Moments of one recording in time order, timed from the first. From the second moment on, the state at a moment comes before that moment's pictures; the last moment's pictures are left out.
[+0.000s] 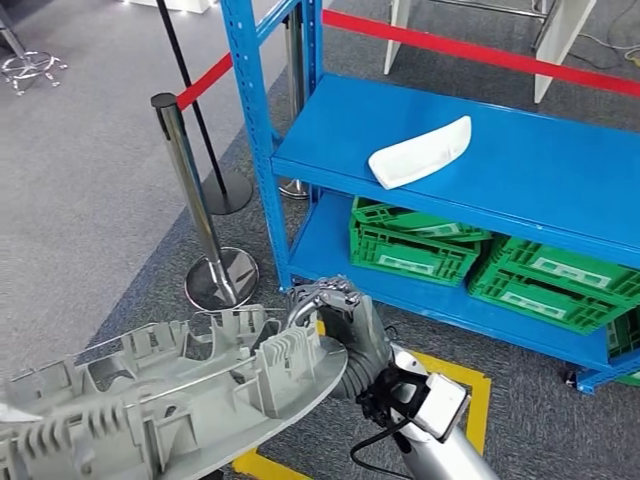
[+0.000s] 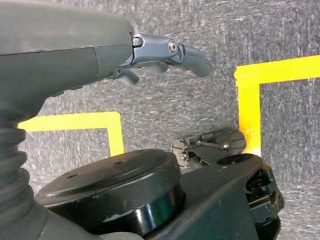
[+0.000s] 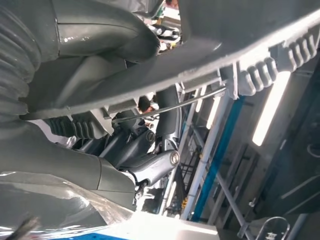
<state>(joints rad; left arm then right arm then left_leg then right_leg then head) -0.04 -0.15 0.50 -0.19 -0.87 0.18 -0.23 -0.22 0.06 0.67 -1.52 0.04 0.13 -0.70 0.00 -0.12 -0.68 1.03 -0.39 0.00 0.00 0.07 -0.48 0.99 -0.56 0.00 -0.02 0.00</state>
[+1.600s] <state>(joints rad) -0.03 -0.16 0.50 -0.19 -0.89 0.17 -0.24 -0.24 0.05 0.71 -1.54 0.04 0.12 -0.70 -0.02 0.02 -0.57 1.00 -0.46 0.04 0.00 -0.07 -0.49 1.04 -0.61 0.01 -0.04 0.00</state>
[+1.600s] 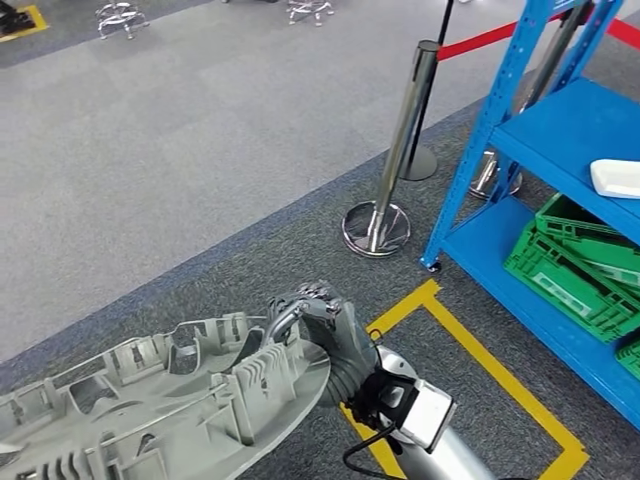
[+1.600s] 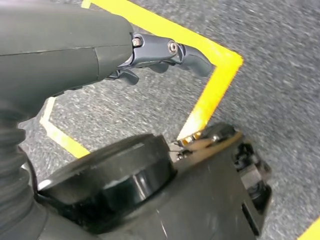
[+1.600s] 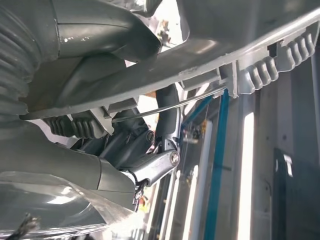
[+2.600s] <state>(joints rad) -0.04 -0.17 0.49 -0.19 -0.90 0.20 -0.22 -0.24 0.05 0.74 -1.50 0.06 0.13 -0.69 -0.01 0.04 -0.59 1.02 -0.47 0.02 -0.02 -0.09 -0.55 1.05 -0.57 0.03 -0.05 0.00</state>
